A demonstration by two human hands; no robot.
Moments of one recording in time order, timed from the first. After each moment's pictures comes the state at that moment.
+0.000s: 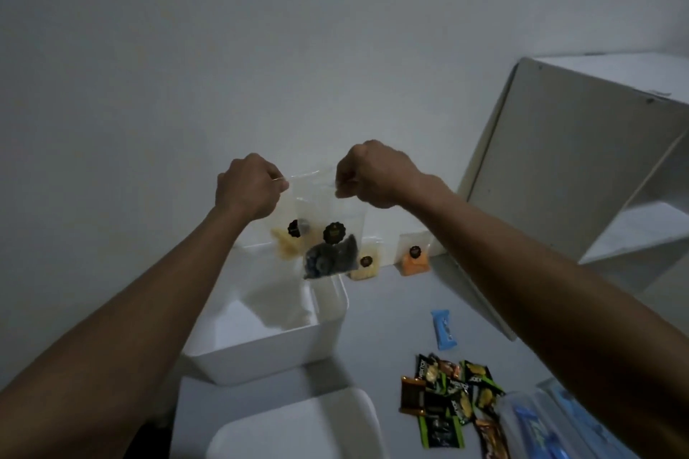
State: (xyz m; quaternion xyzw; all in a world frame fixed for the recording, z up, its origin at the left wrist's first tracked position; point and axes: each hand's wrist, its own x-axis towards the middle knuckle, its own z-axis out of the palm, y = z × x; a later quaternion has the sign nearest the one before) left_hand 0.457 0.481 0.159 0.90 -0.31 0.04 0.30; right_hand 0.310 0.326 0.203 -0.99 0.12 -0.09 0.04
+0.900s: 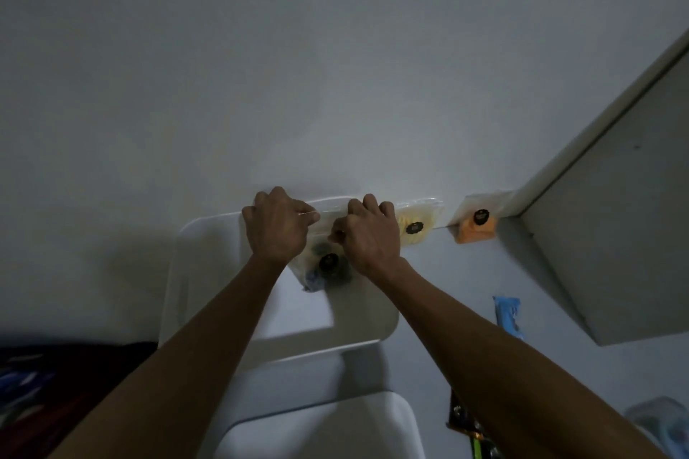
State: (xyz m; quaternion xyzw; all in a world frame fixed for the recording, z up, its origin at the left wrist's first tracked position) left_hand 0.542 0.429 -0.057 0.95 -0.24 -0.03 0.19; right_hand 0.441 0.315 -0.080 -0.98 0.18 -0.10 0.06
